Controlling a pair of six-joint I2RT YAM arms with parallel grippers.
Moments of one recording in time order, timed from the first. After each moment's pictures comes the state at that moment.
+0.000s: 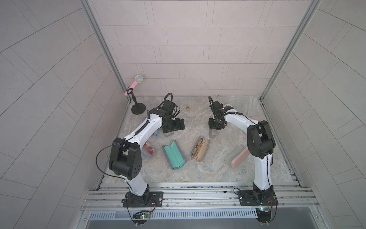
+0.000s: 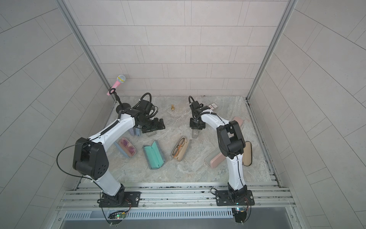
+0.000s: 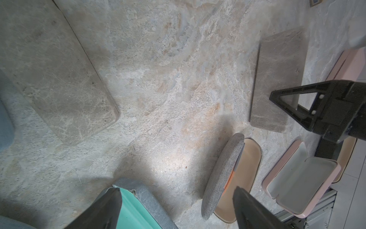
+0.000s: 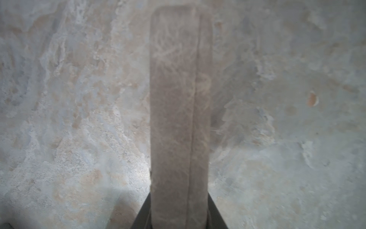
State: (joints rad) left arm -0.34 1.69 1.41 -0.89 0.27 -0.42; right arm 0.35 2.05 1.62 -0.84 -0.03 0.48
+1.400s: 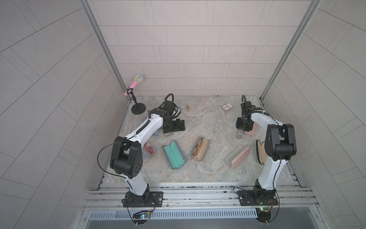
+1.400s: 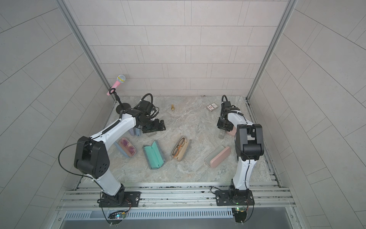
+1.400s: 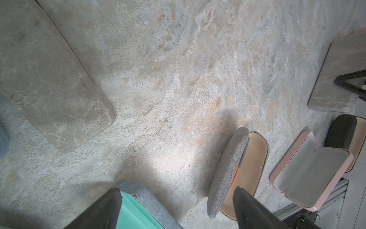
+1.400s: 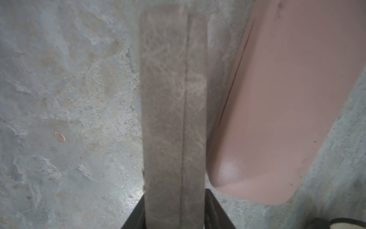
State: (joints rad) left arm -0.34 1.71 1.40 -0.89 0.28 -0.36; right arm -0.03 1.92 1.43 -0.82 0.05 0.40
